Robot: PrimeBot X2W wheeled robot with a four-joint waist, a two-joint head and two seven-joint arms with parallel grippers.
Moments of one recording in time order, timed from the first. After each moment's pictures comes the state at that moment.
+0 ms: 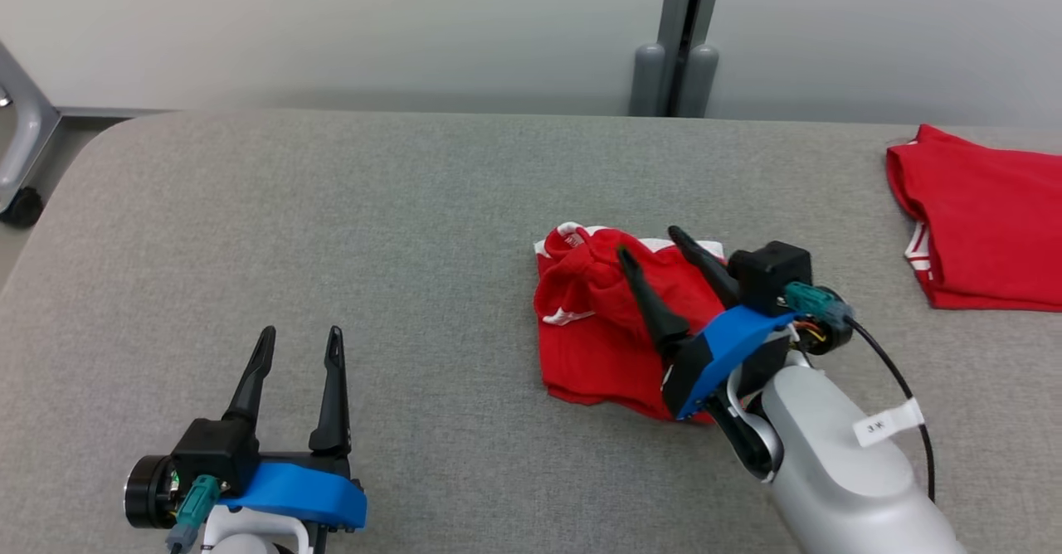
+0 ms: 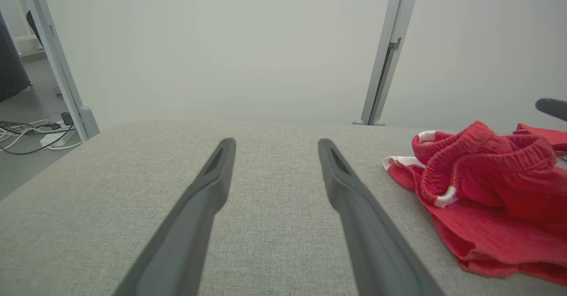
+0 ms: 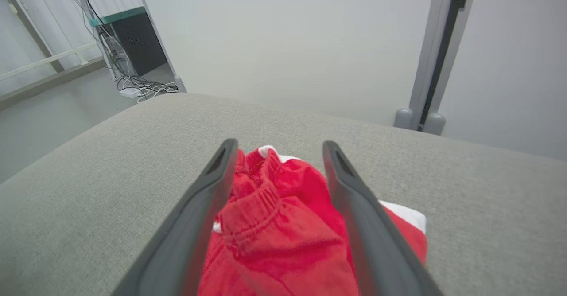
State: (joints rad) left arm -0.10 0.05 -0.04 0.29 -0.12 -0.12 -0.26; right arm -0.61 -0.05 0.42 0.74 0.35 0.13 -0.20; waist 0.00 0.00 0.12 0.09
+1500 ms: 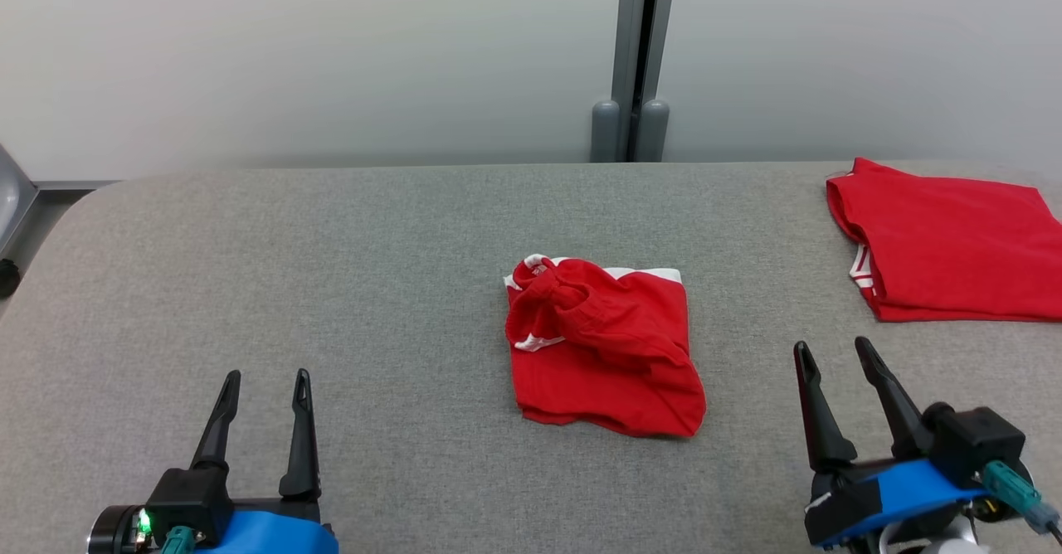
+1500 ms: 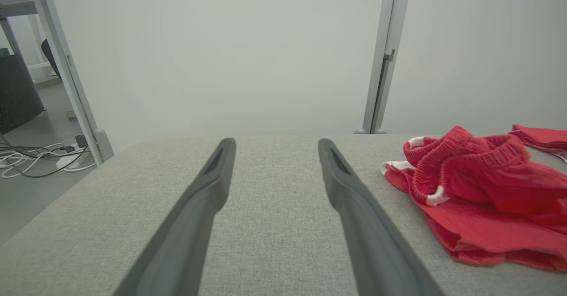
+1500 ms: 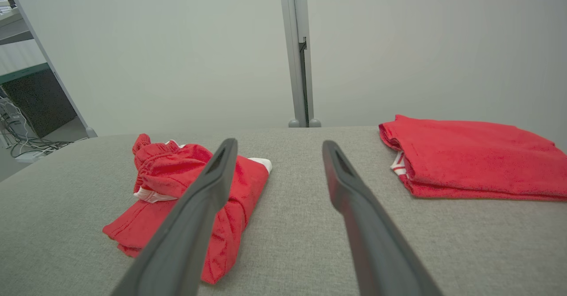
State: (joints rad) left arm 0.01 0.06 0.01 0.21 -0.07 -0.11 -0.26; right arm -0.04 -0.05 0.00 0.14 0.18 0.13 -0.16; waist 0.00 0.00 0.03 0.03
